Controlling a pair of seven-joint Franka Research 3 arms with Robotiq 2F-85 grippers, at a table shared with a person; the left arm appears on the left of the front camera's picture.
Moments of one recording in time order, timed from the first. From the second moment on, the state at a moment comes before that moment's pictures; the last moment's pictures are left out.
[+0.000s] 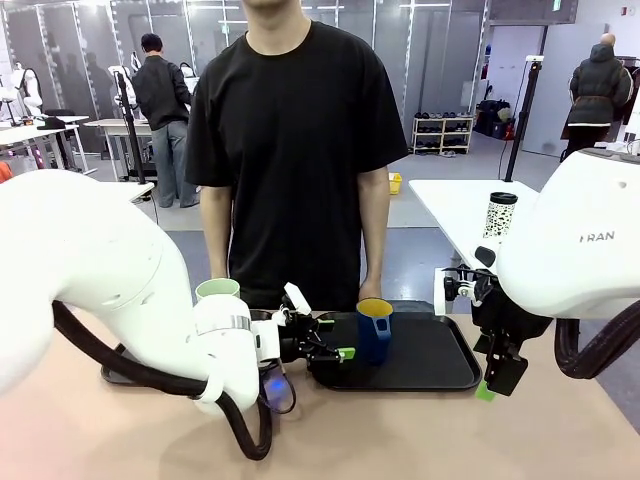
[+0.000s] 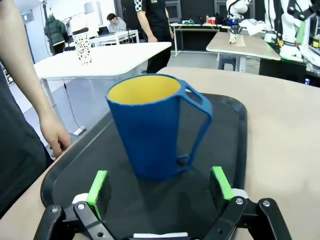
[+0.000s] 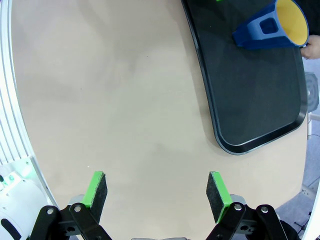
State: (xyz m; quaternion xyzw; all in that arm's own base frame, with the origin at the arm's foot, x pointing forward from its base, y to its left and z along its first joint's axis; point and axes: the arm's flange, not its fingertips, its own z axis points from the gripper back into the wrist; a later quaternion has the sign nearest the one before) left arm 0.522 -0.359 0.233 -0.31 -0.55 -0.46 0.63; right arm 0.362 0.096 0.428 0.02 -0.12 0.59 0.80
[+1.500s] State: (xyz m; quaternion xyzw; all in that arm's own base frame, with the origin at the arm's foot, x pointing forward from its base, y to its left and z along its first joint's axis) left arm 0.472 -0.343 0.238 -0.28 -0.51 -0.49 0.65; right arm 0.362 0.097 0.428 0.02 -0.12 0.59 0.80
